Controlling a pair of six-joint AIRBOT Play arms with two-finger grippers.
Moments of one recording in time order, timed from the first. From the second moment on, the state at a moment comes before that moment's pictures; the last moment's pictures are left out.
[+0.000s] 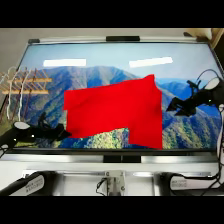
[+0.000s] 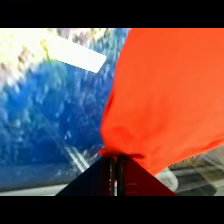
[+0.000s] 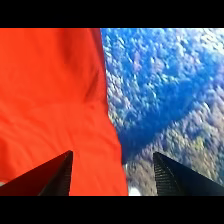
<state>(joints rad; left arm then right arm) 0.22 -1.16 0.47 0.73 -1.01 -1.30 -0.30 -1.55 1.25 -1.20 1.36 1.41</state>
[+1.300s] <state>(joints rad) 0.28 -0.75 1.78 0.96 -1.12 -1.39 -0.15 -0.94 1.83 -1.12 1.03 1.21</state>
